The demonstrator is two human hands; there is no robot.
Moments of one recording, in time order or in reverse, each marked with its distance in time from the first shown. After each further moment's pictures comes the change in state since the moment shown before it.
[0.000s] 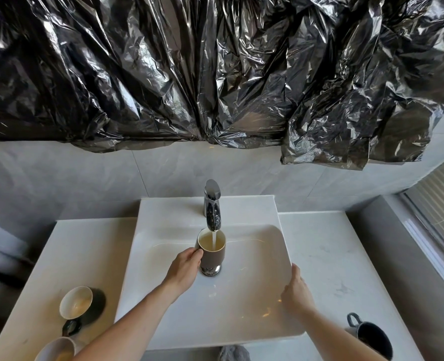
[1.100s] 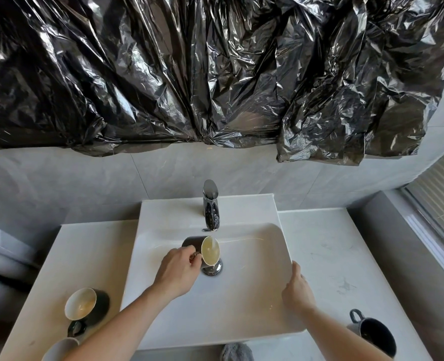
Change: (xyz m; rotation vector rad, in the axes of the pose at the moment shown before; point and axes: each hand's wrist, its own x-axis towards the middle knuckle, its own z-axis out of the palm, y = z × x) left_hand -0.012 0.010 -0.013 0.694 0.188 0.290; right_hand -0.002 -0.003 -0.003 0.022 -0.004 0.002
